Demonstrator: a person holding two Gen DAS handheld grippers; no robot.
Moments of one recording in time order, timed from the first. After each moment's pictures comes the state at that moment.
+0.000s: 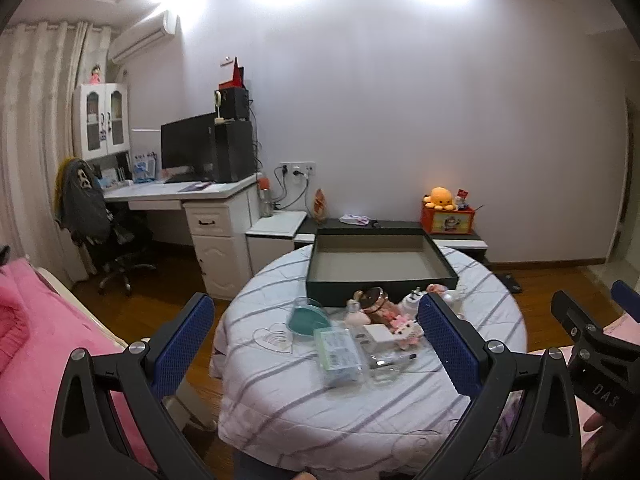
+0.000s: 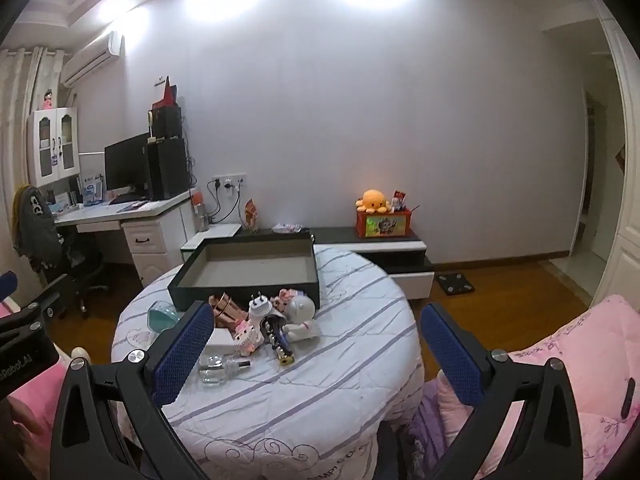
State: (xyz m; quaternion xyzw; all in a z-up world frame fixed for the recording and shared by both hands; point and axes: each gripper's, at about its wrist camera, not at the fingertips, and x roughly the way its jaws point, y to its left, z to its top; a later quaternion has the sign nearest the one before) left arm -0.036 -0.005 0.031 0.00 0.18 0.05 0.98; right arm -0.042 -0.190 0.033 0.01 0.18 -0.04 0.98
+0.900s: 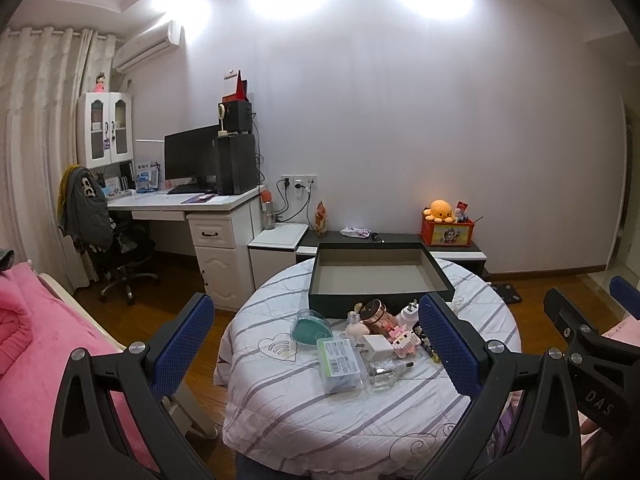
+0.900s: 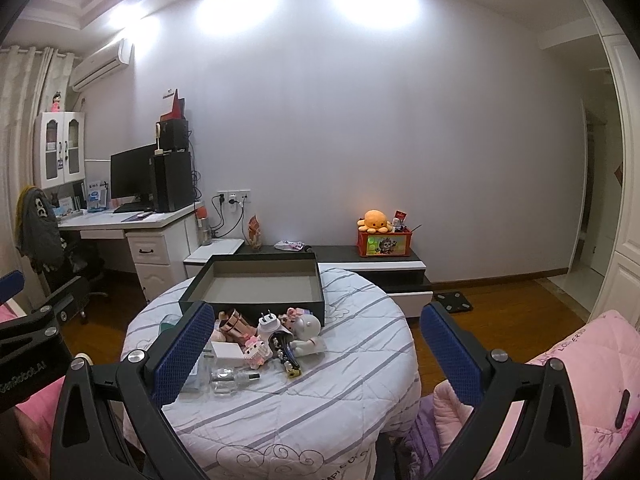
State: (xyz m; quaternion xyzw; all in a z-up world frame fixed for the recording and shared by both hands) left arm -0.054 -0.006 0.048 0.00 0.16 0.06 0.98; right arm -0.059 -0.178 0.052 0.00 0.15 -0.03 0.99
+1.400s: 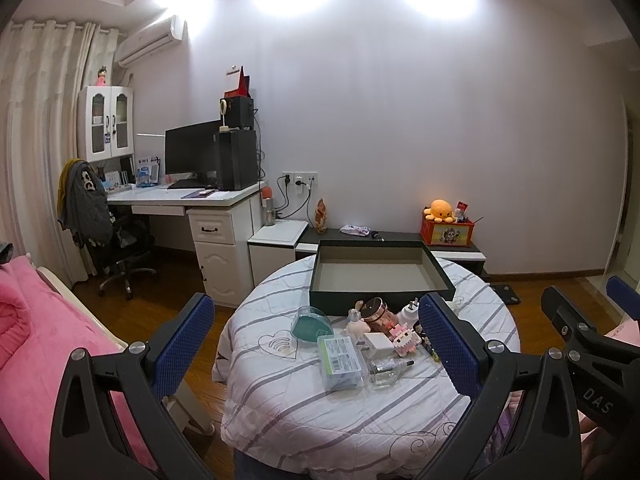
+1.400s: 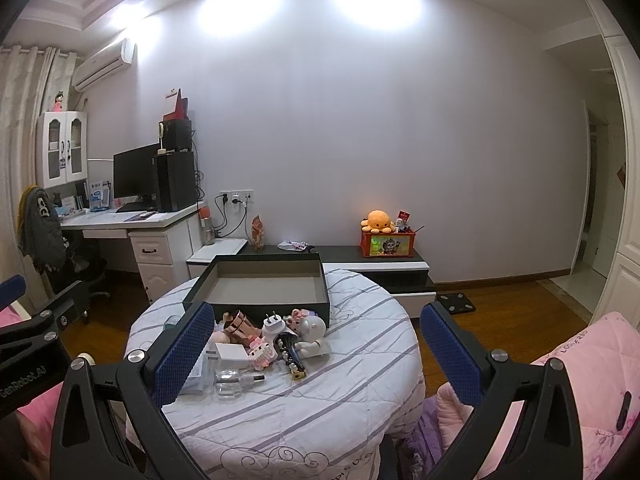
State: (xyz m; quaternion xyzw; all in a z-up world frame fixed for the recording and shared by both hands) left arm -0.053 -0.002 0.047 -0.01 0.17 0.06 0.98; right arm -0.057 -0.177 0.053 0.00 0.15 -0.03 0.99
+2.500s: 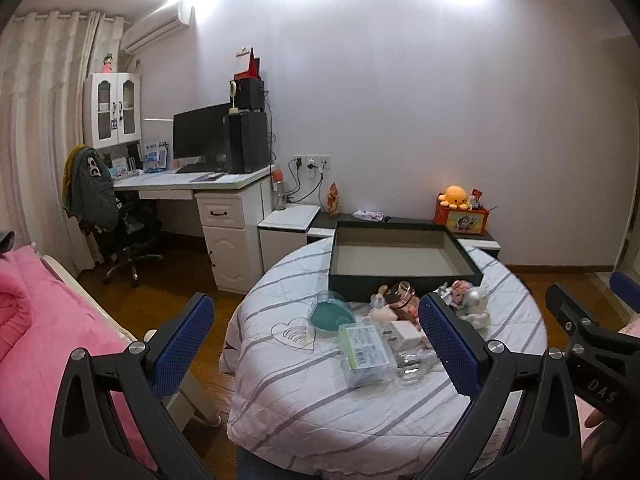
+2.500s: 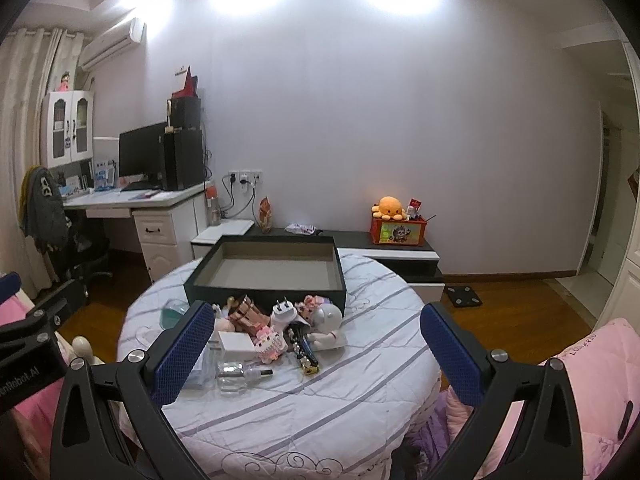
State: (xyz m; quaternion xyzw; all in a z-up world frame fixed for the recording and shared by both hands) left arm -0.016 0.021 0.003 -0.01 0.20 0.07 0.98; right arm -0.017 -0.158 0.031 -0.02 0.19 -0.01 0.98
